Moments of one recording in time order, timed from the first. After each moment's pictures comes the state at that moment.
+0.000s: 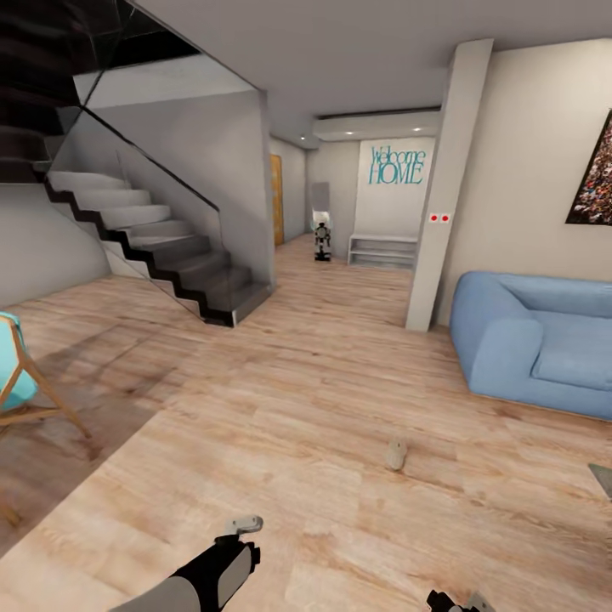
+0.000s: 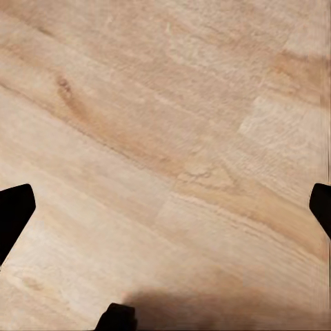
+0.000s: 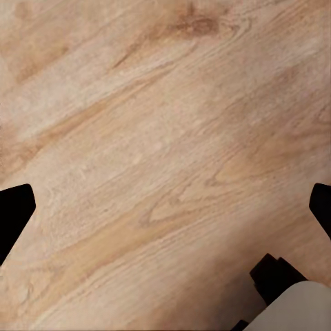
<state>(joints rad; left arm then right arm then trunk) -0.61 -0.17 -0.20 -0.18 0.35 0.26 0.41 -0.33 0.03 -0.30 -0.46 -0.51 0.13 -0.36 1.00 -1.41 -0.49</state>
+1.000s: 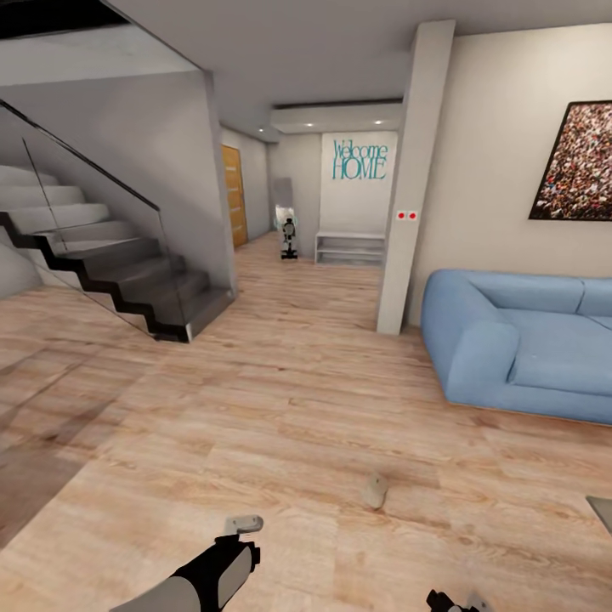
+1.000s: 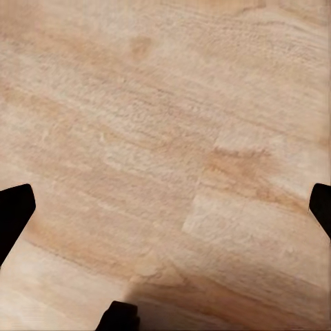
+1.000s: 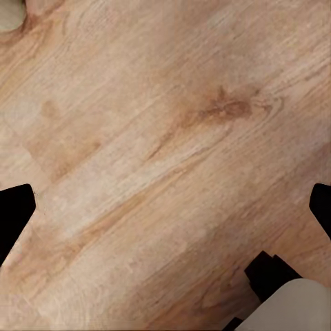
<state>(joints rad) -0.61 -0.17 -0.21 -0.18 0.35 0.25 0.41 -0.33 0.03 -0.30 -0.46 -0.50 0.13 -0.36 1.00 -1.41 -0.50</state>
